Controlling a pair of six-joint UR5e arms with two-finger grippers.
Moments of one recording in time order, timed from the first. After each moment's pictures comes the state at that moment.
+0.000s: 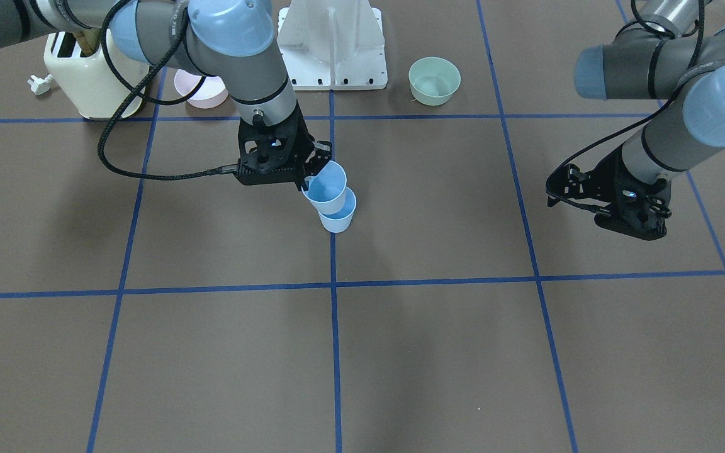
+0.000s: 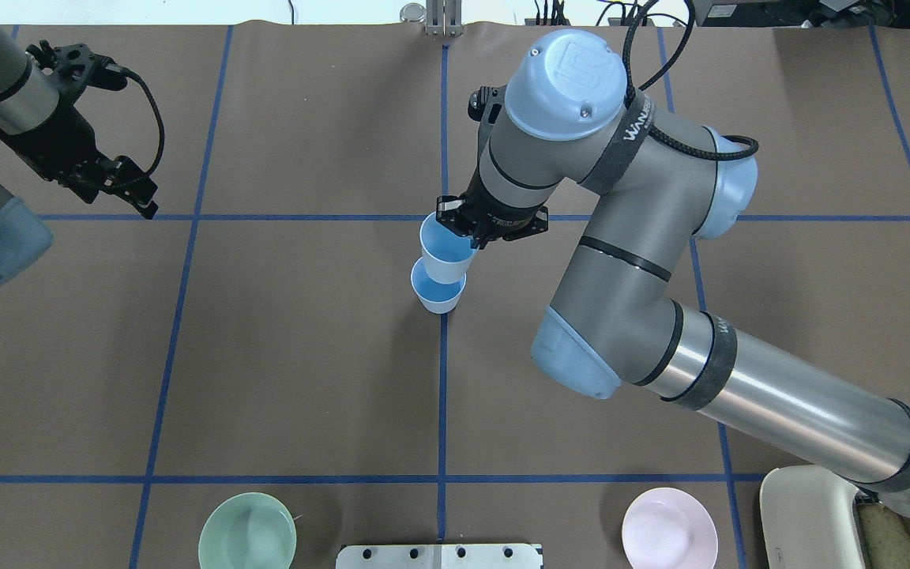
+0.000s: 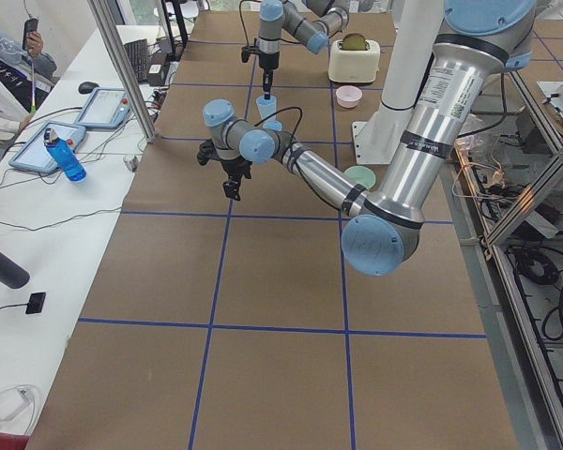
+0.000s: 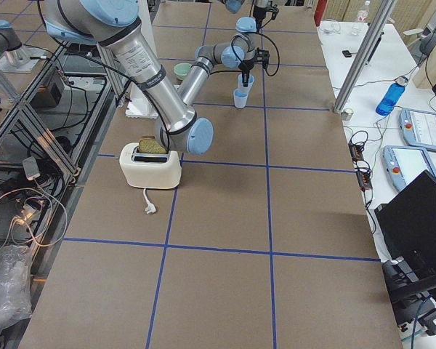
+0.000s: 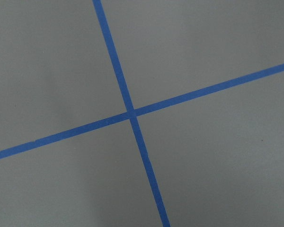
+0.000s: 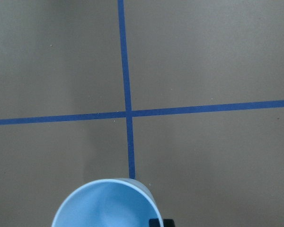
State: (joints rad) left arm -1.03 -1.94 -1.74 -1.49 -2.32 -0.40; right arm 0.63 -0.80 1.71 -1.62 1.98 1.20
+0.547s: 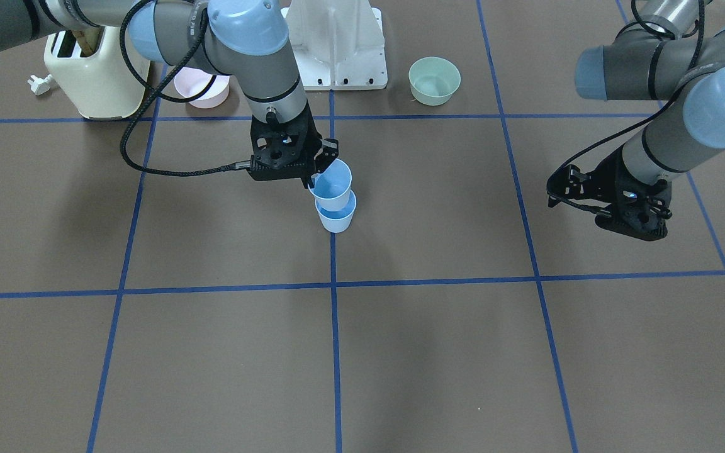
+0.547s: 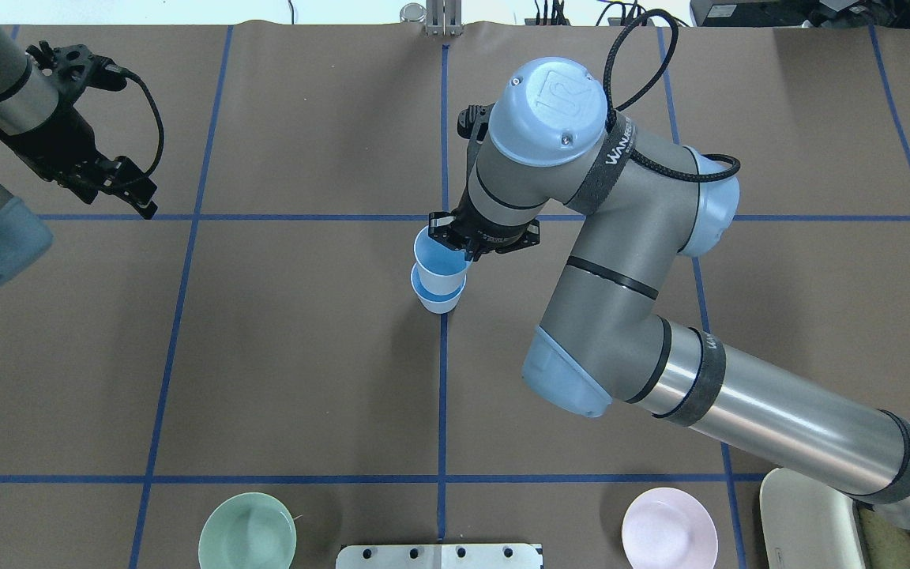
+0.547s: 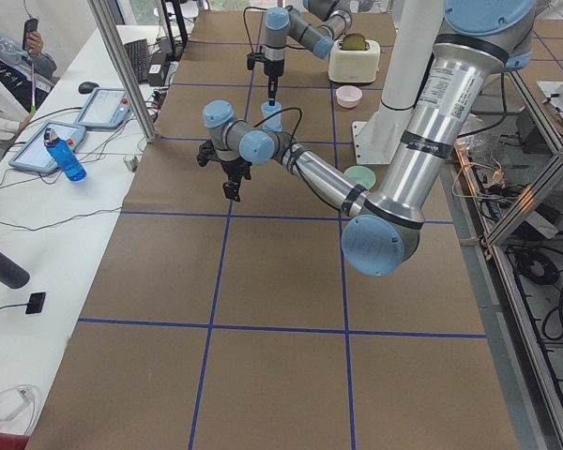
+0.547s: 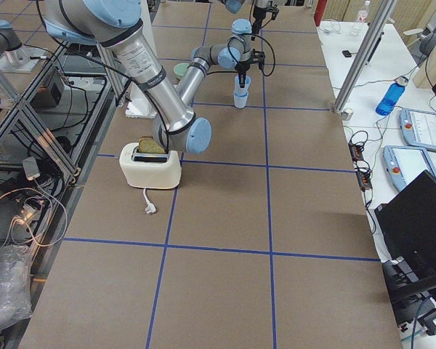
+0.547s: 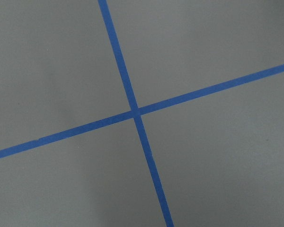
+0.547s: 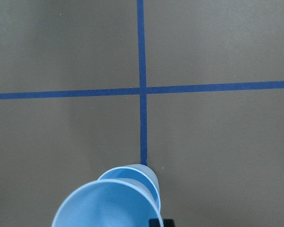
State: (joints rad) left arm -1.03 -1.94 -1.74 -1.49 -2.32 -0.40; right arm 0.60 -0.80 1.71 -1.61 1.95 1.20
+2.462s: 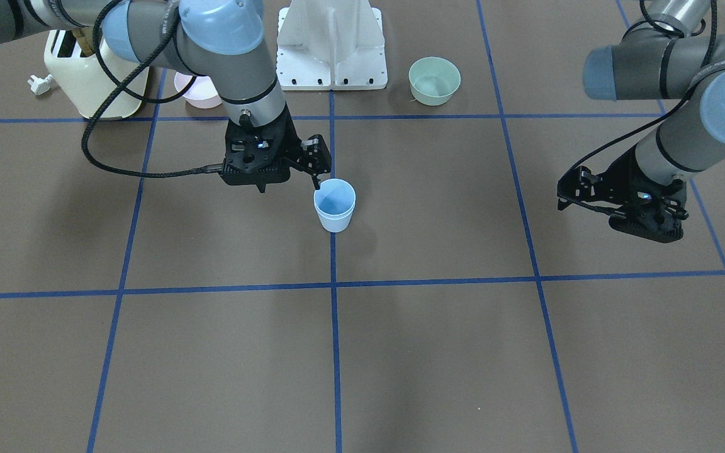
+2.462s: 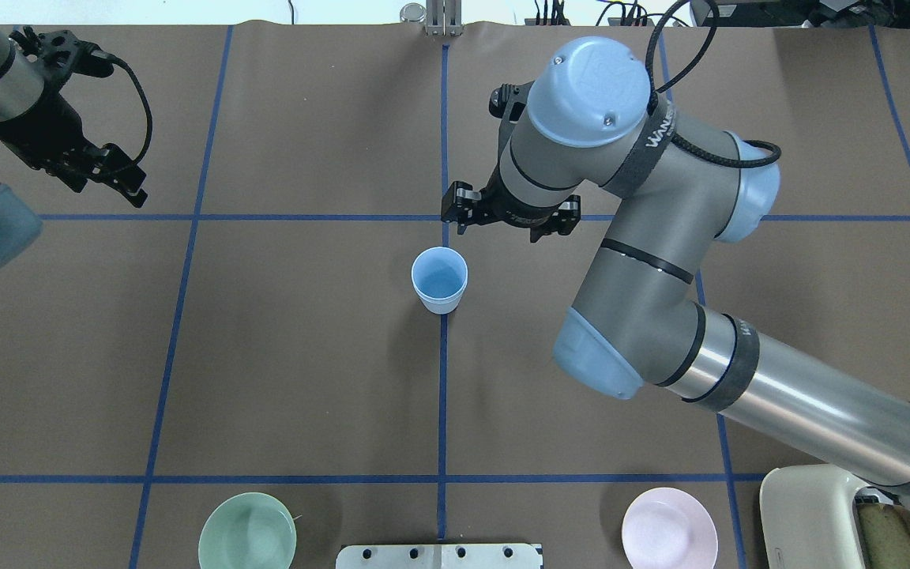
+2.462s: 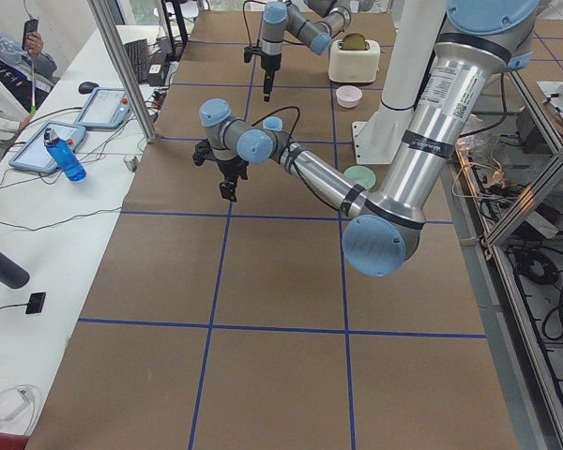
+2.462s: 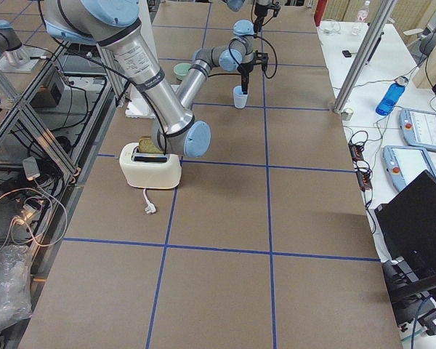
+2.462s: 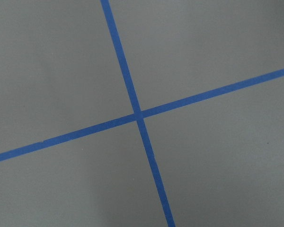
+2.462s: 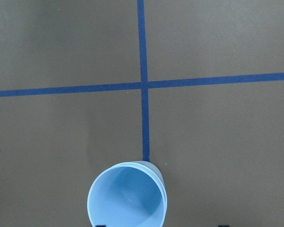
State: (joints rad) left arm -1.06 -1.94 -1.73 -1.48 -2.32 -0.37; right arm 0.67 -0.87 1.76 -1.60 1.96 1.21
